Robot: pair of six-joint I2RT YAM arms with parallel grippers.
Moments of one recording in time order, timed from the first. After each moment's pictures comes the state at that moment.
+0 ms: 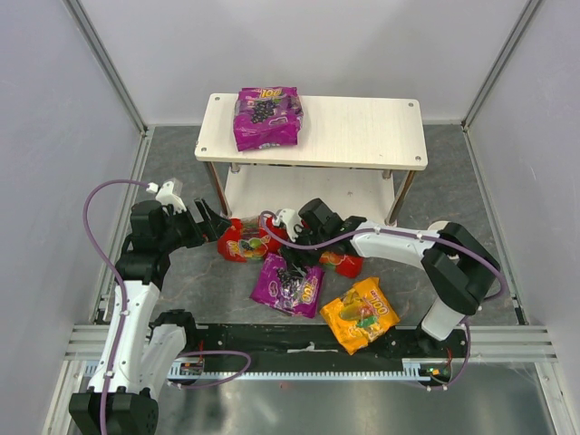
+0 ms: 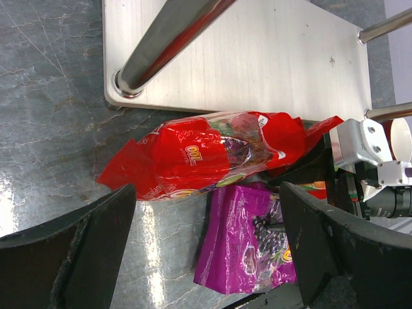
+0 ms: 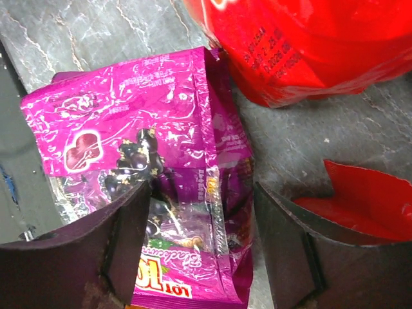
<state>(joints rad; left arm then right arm) 0.02 0.74 0.69 -0.50 0.43 -0.39 0.86 1.67 0.99 -0.22 -0.38 -0.04</state>
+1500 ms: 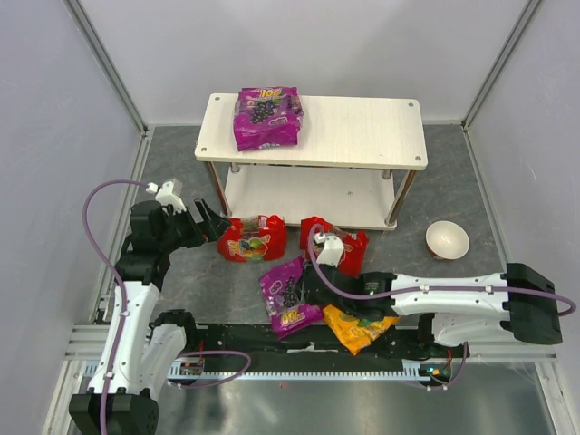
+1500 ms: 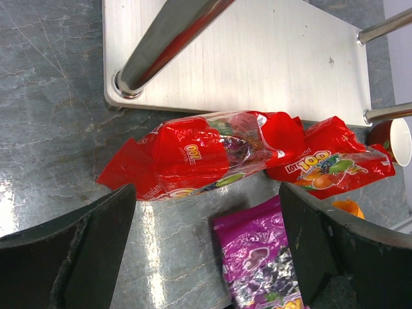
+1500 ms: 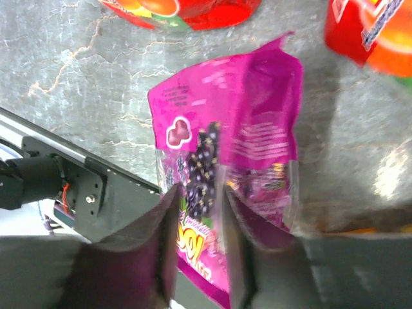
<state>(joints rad) 0.02 0.73 0.69 -0.50 0.42 -0.39 1.32 1.23 0.74 -0.27 0.44 1.06</state>
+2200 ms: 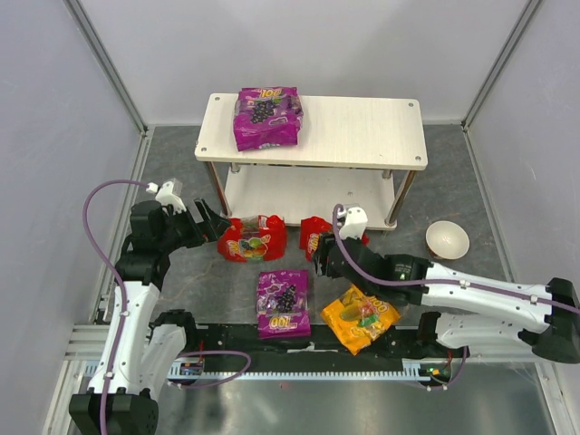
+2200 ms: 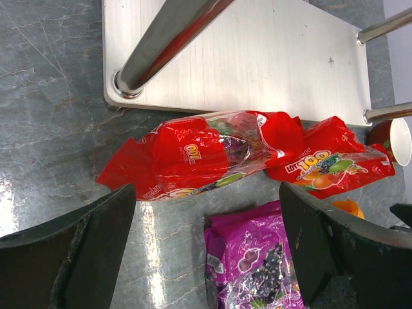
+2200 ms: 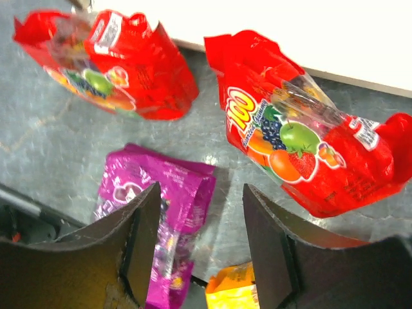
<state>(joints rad) 0.01 0.73 0.69 -0.50 0.42 -0.39 1.26 1.06 0.86 -0.47 0.67 0.85</state>
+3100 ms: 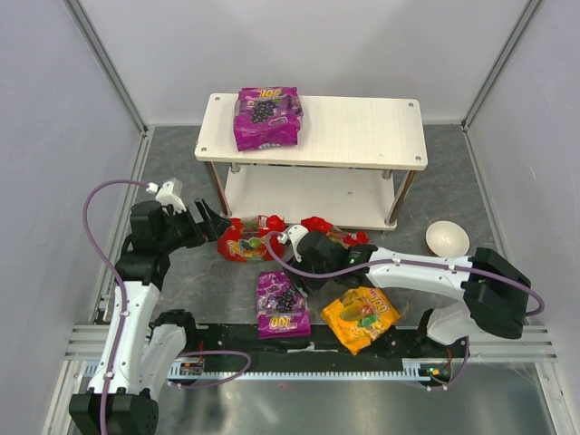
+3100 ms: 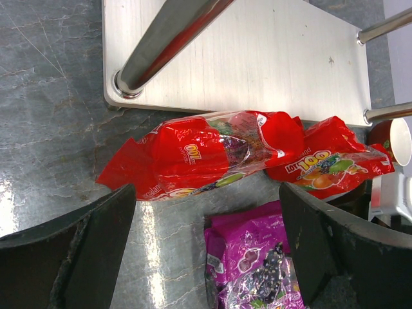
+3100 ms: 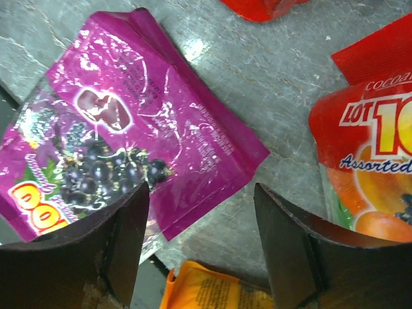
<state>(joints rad) 0.01 0.73 0.69 -0.50 0.42 -0.39 1.10 1.44 0.86 -0.30 0.04 0.30</state>
